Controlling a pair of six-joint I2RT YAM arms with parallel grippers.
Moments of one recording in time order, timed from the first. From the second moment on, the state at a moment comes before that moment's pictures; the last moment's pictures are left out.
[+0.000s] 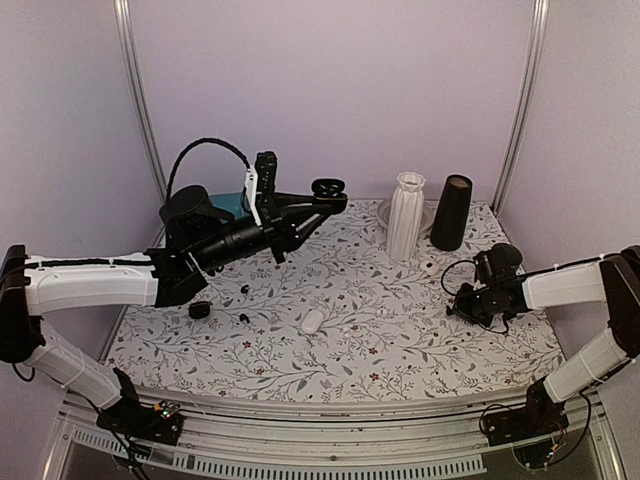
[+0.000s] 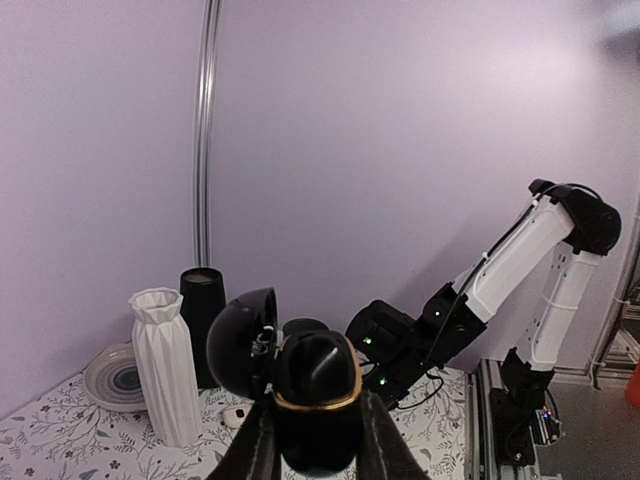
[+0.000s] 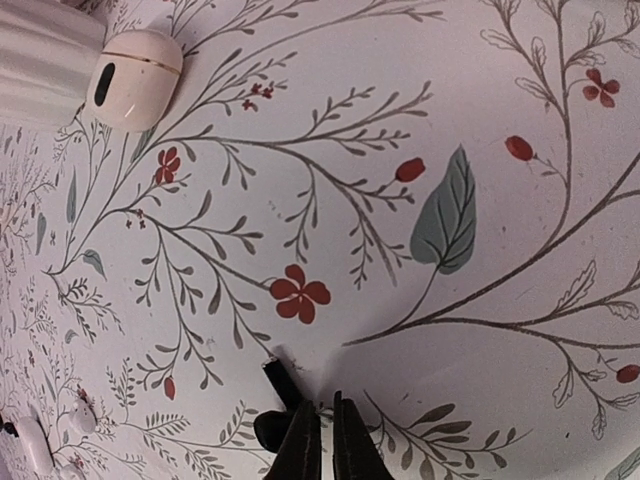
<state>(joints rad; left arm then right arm) -0.88 1.39 0.91 0.70 0.30 -0.14 0.31 1.46 0.55 -0.08 0.00 0.78</state>
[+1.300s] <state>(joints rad) -0.88 1.39 0.90 0.69 0.29 -0.14 0.44 1.54 0.74 -0.17 0.01 0.76</state>
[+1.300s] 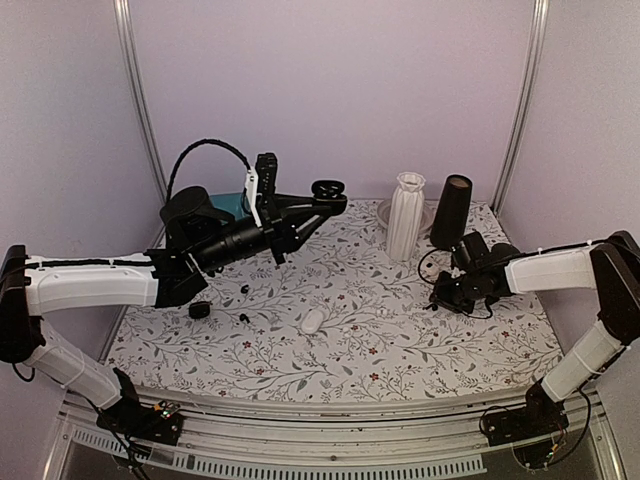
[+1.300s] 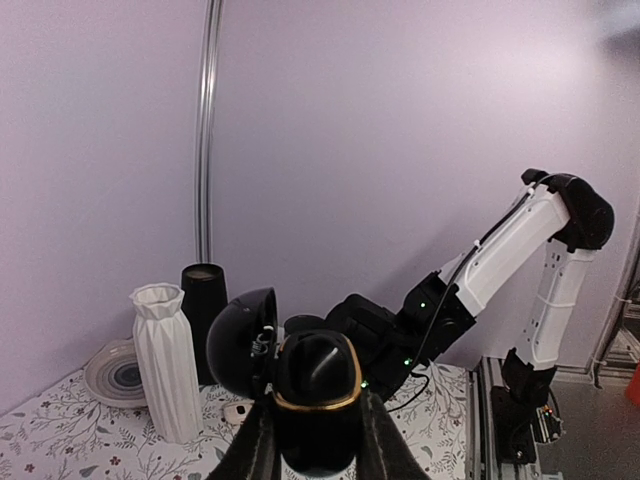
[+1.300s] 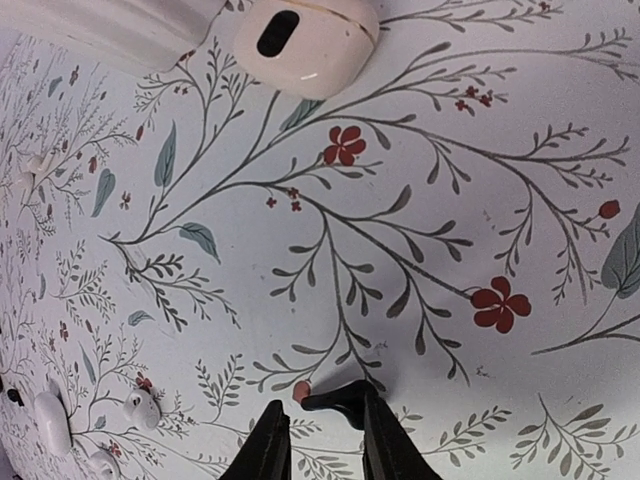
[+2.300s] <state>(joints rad) -0.88 1.38 0.89 0.69 0.28 -0.14 0.44 1.67 0.81 -0.20 0.04 0.77</state>
